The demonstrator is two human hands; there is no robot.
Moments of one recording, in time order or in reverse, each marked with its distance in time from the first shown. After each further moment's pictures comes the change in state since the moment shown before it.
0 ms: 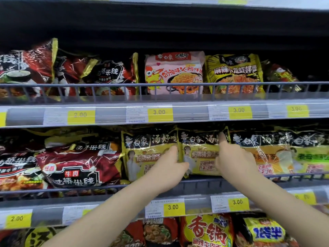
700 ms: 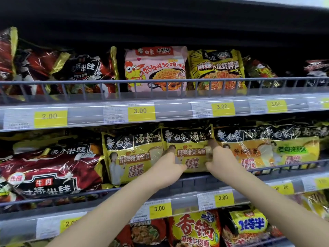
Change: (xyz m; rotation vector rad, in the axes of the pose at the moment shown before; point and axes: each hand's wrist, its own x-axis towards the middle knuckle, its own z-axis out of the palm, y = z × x) left_hand 0.035 0.005 0.029 0.027 -0.131 0.021; right_hand 0.020 0.035 0.040 0.253 -0.203 0.102
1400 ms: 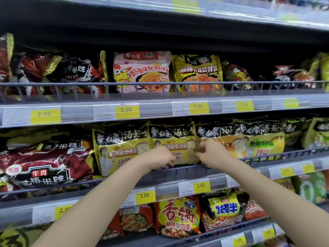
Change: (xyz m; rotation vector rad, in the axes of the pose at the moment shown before) left_hand 0.013 0.019 0.003 -0.041 -0.171 -0.081; right_hand -0.025 0.015 -0.042 0.125 -0.104 -0.066
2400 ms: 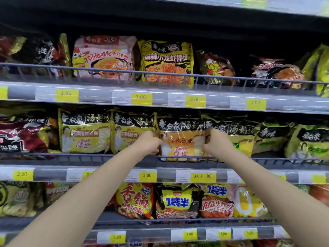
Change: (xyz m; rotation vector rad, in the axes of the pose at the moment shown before) left_hand 0.043 0.086 0.094 -0.355 0.379 -0.117; right_hand 0.034 0.143 -0.079 -0.003 0.033 -0.044
